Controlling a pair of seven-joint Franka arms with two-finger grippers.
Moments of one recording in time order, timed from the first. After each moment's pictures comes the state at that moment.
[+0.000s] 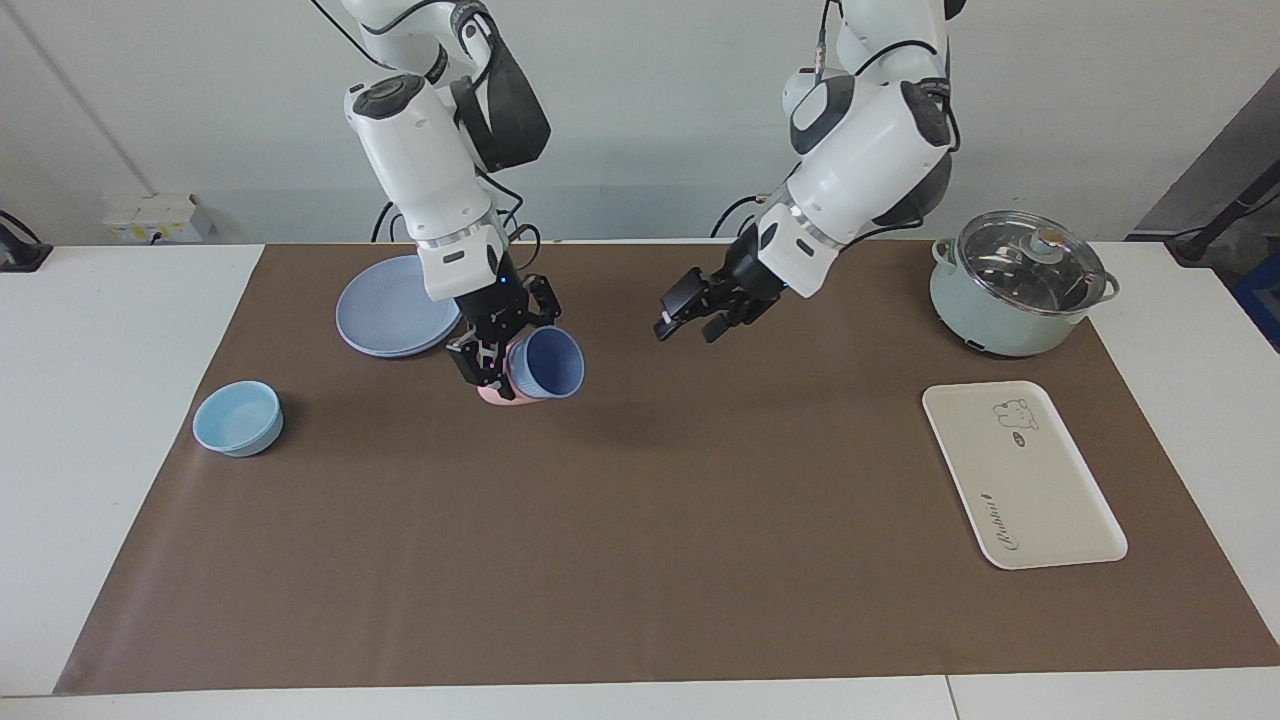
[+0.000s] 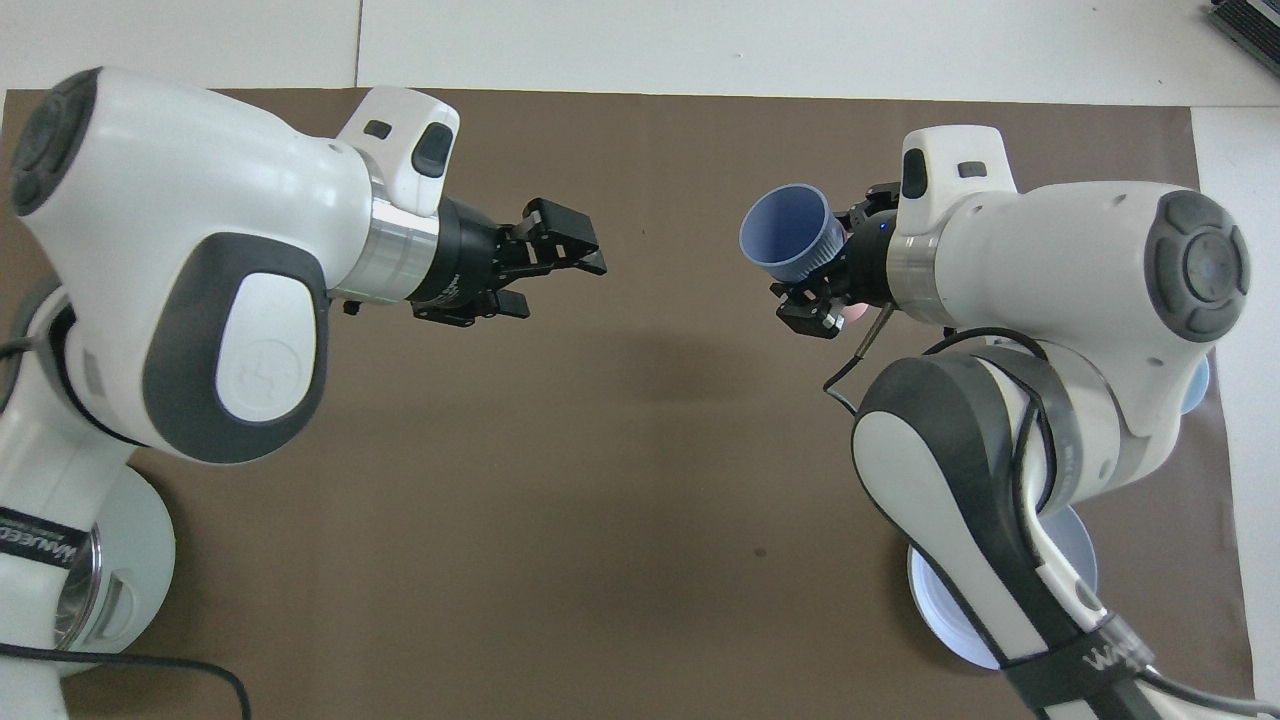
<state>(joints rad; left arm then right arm) -0.49 0.22 -0.05 -1.60 -0.62 2.20 -0.67 0.36 0.10 -0.03 -1.78 0.17 2.22 -0.71</state>
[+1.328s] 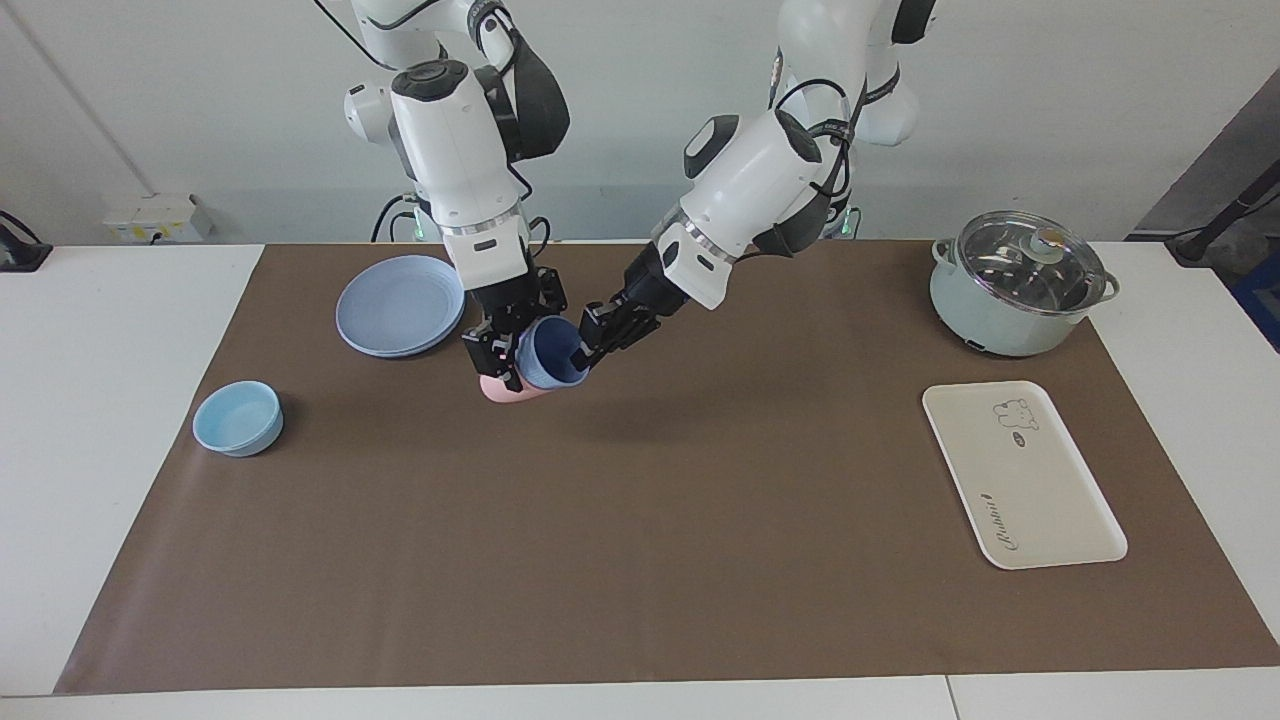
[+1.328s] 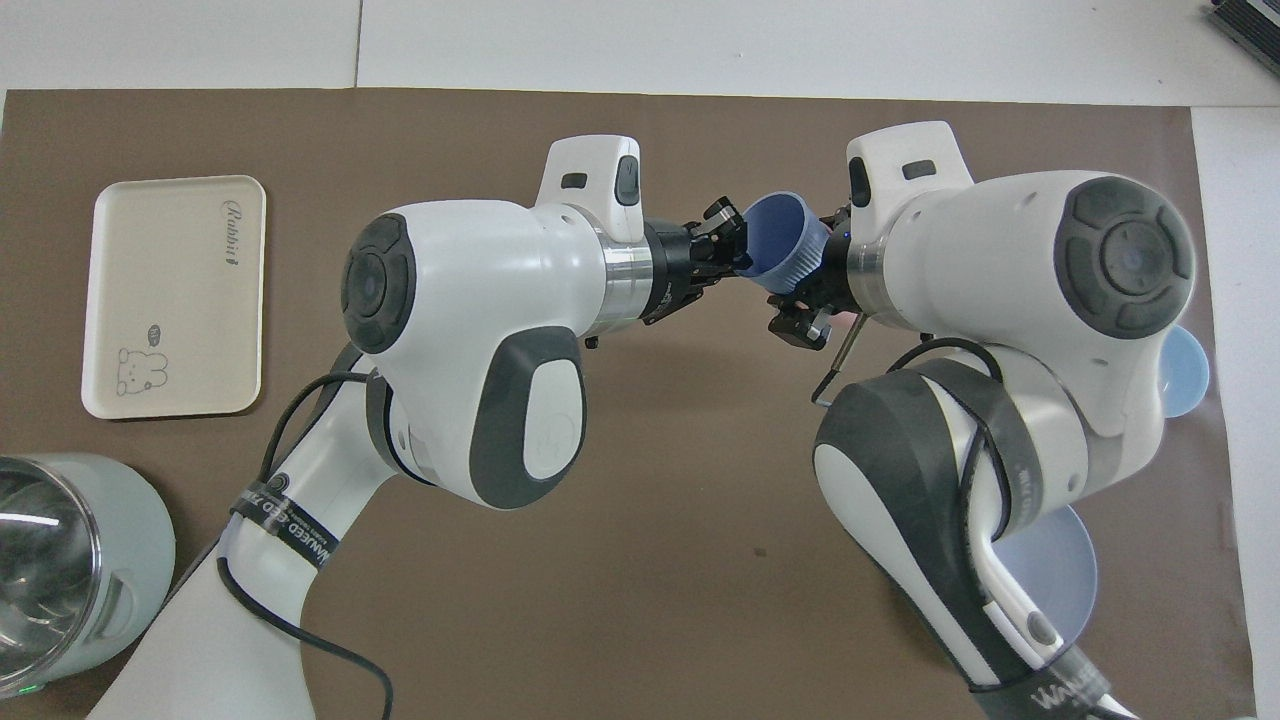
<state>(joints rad) -0.62 0.30 -0.05 -1.60 -0.67 2.47 -0.80 0.40 0.11 -0.04 -1.76 0.08 2.19 -0.69</state>
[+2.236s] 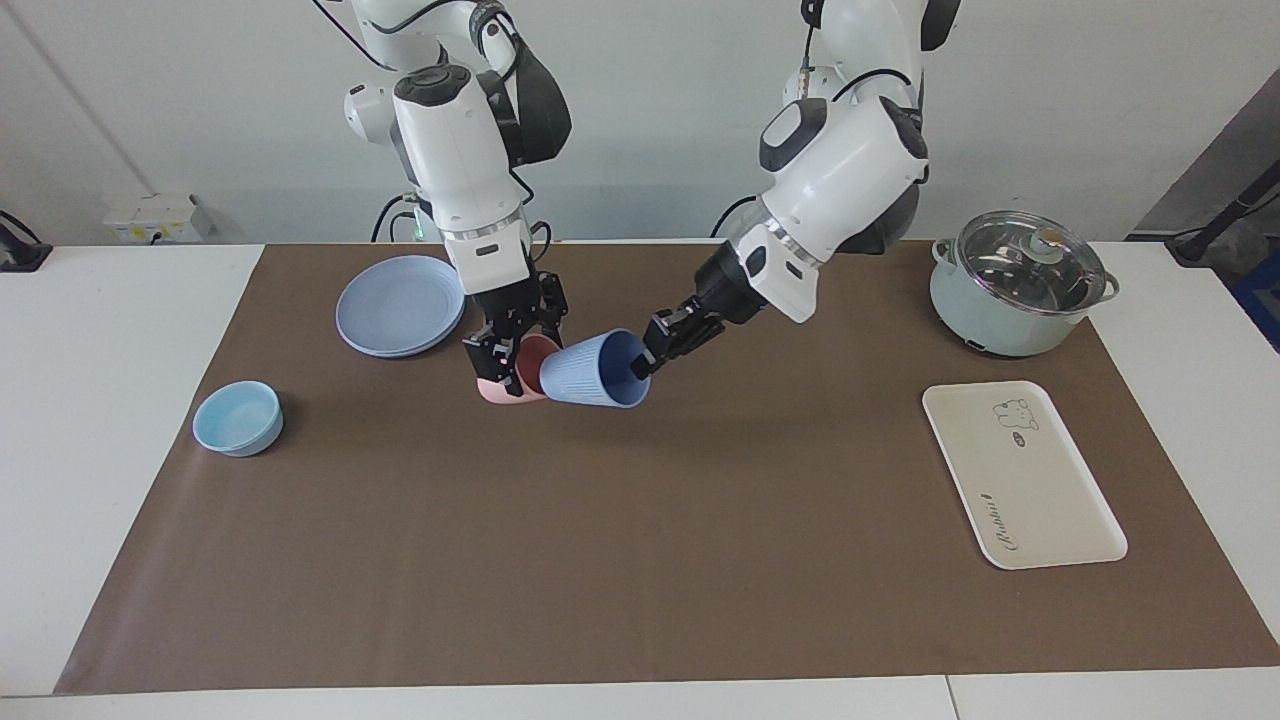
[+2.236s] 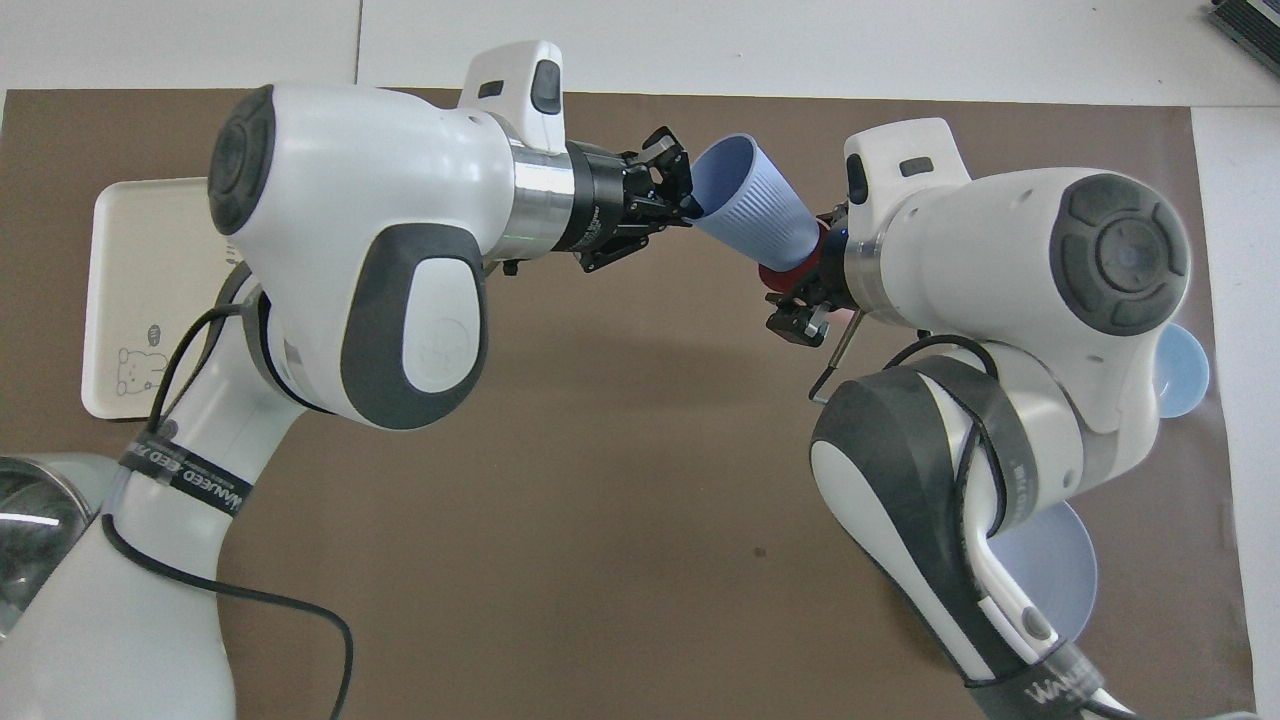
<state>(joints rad) -0.46 0.34 -0.02 -1.40 -0.62 2.17 -0.80 0.40 0.12 -0.04 -1.75 0.08 2.20 -0.69</state>
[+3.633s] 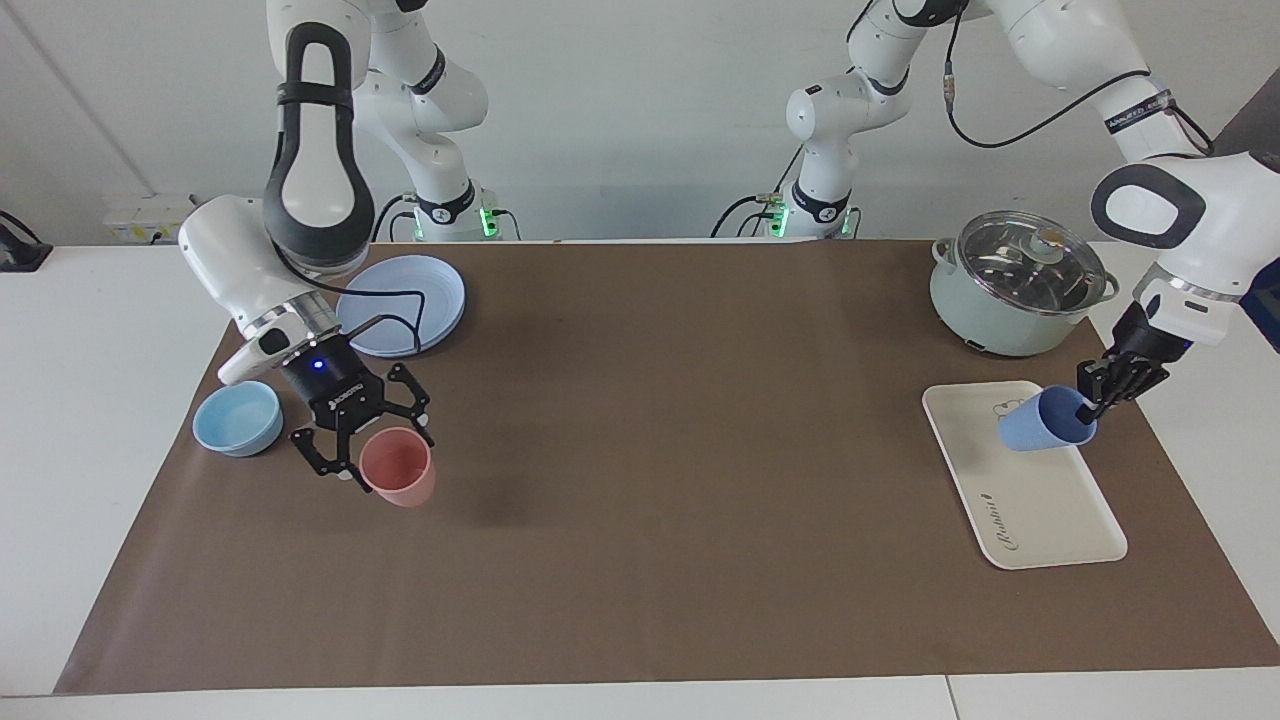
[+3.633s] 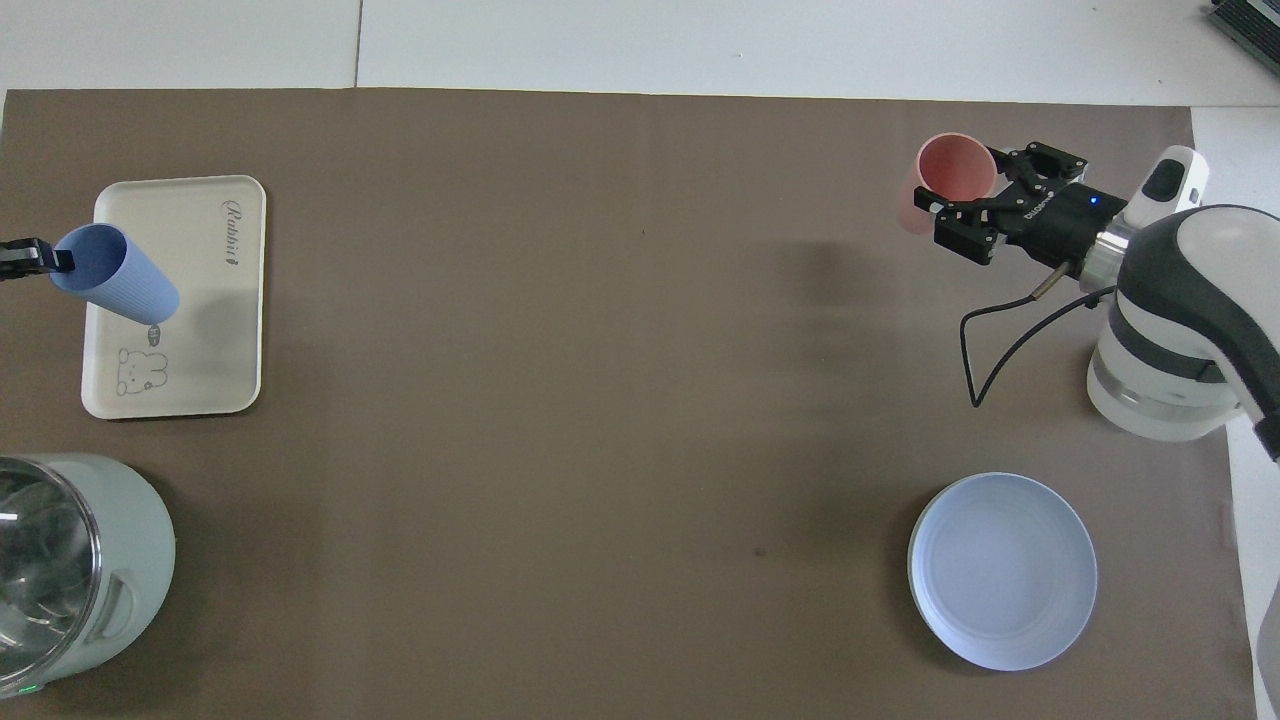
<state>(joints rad) 0.28 0.22 0.00 -1.84 -0.30 2.33 0.39 0.06 0.23 -0.05 -1.93 1.45 2.56 -1.70</state>
